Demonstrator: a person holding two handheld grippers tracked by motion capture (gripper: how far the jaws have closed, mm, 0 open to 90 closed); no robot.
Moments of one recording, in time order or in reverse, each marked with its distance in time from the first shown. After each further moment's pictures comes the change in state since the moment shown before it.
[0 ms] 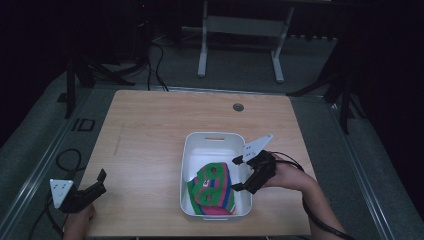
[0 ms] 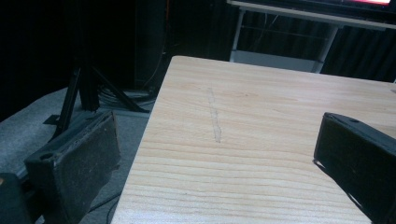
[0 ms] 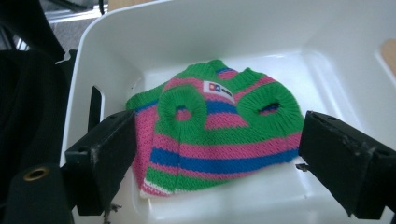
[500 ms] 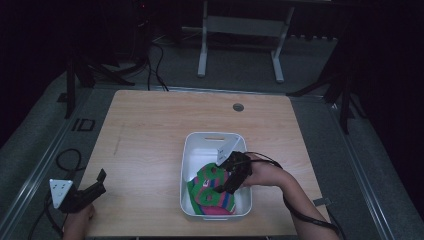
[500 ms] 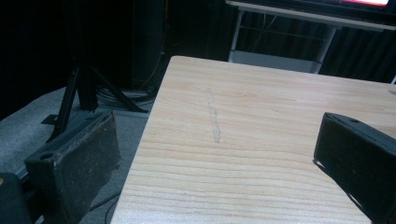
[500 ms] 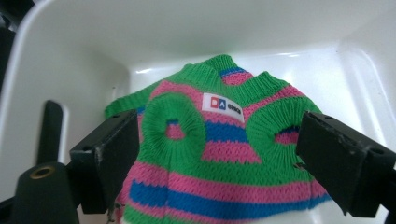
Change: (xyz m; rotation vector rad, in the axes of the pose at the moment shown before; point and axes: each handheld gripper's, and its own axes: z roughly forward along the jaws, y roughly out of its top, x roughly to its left) left arm 0.001 0.000 0.000 0.000 -0.006 -0.005; right arm -0.007 0.026 0.060 0.144 0.027 -0.033
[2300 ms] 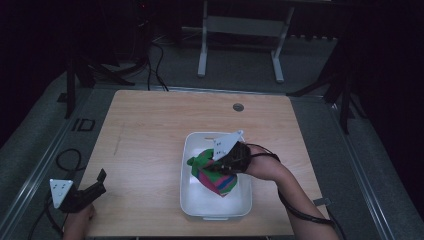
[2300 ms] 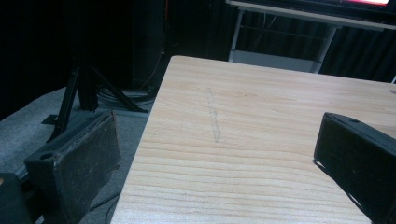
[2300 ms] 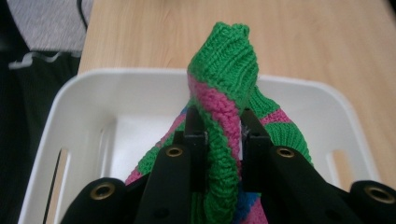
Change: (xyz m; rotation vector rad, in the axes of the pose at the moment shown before) left arm 0.000 0.000 0.000 0.001 0.000 0.000; right arm 0.023 0.046 -0.055 -0.133 -0.171 -0.189
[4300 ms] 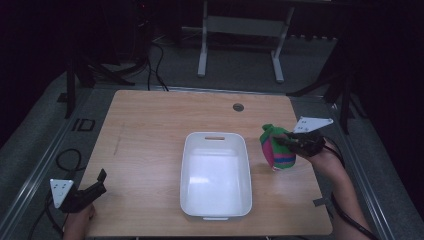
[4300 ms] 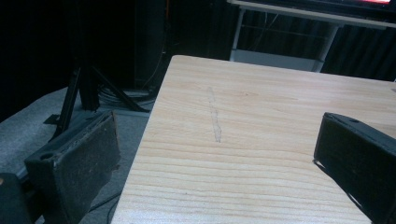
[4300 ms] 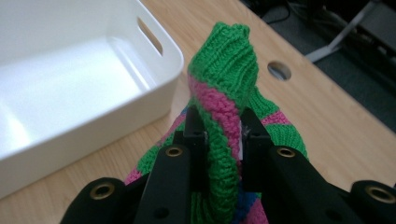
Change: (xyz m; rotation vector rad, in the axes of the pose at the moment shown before) left arm -0.001 0.000 0.000 0.002 0.006 0.006; right arm -0.045 -0.164 -0.109 -0.034 -0.434 0.419
